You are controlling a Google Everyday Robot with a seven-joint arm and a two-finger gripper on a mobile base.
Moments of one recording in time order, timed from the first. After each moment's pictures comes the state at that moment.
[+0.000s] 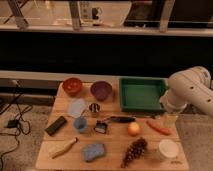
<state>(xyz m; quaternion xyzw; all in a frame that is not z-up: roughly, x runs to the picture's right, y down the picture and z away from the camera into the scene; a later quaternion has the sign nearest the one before) 0.293 0.114 0.680 -0.28 0.02 0.03 0.96</state>
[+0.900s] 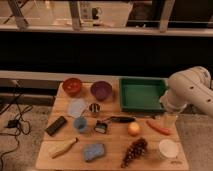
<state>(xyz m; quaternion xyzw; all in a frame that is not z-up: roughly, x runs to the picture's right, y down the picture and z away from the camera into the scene) 0.294 0.114 0.680 -0.28 0.02 0.03 0.96</state>
